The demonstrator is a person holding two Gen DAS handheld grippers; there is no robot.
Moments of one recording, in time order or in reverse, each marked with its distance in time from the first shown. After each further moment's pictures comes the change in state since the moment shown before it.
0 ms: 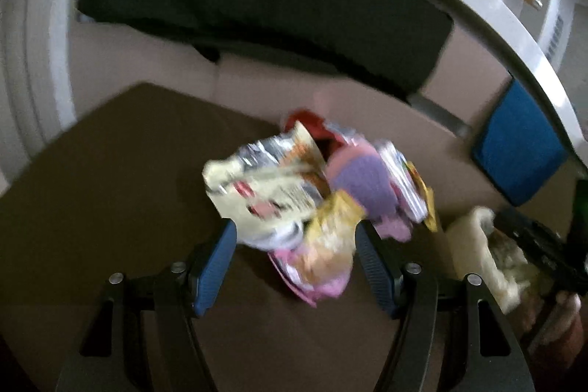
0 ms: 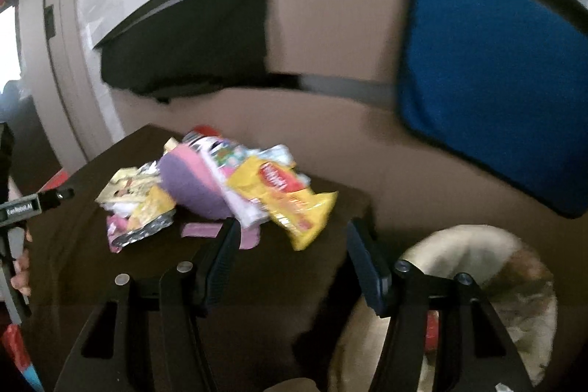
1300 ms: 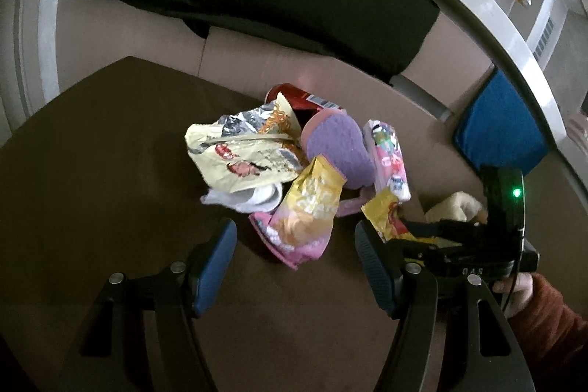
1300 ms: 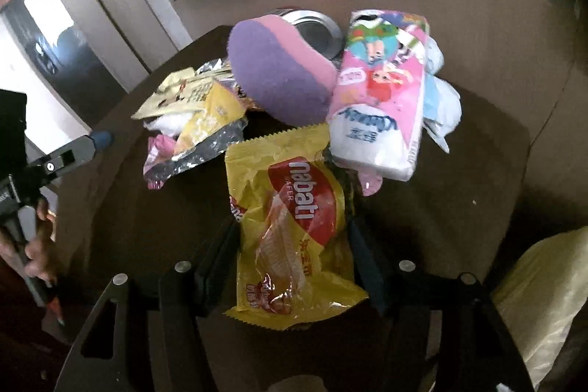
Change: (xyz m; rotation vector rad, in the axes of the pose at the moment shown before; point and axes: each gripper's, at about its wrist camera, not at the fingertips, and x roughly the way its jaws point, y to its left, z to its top) left arm -0.007 -0.006 -0.025 -0.034 0.031 -0.058; right arm 0.091 0.046 -0.025 -0.085 0.366 0.352
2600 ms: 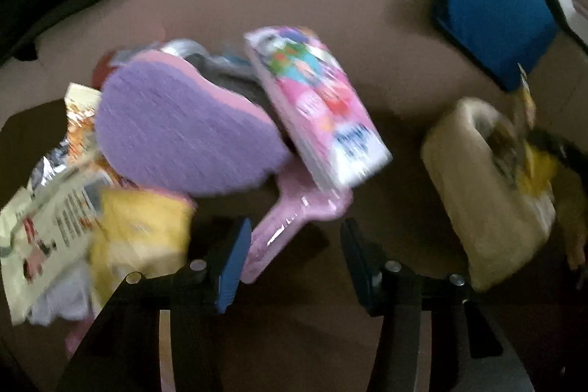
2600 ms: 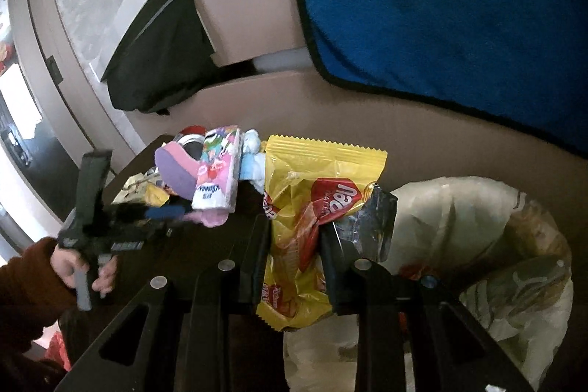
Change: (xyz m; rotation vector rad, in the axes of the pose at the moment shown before) left arm 0.149 -0.108 0.009 0.362 0.308 -0.021; right arm -0.134 -0.104 -0.055 0.237 -0.367 -0.144
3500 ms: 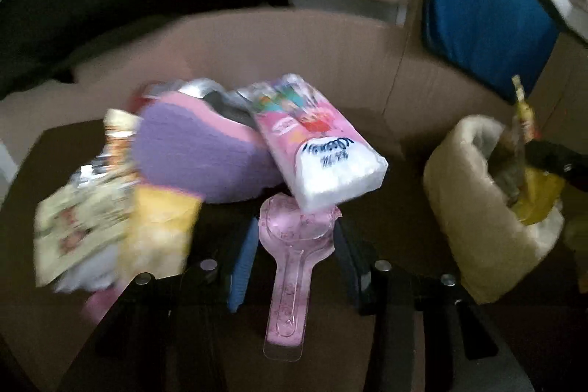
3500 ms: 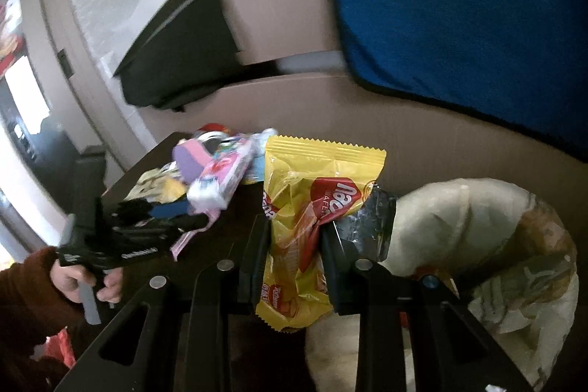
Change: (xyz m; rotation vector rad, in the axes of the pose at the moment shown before) left arm -0.044 -0.030 -0.012 -0.029 -0.165 0.151; right arm -0.005 0.031 0.000 -0.062 -0.003 0.041
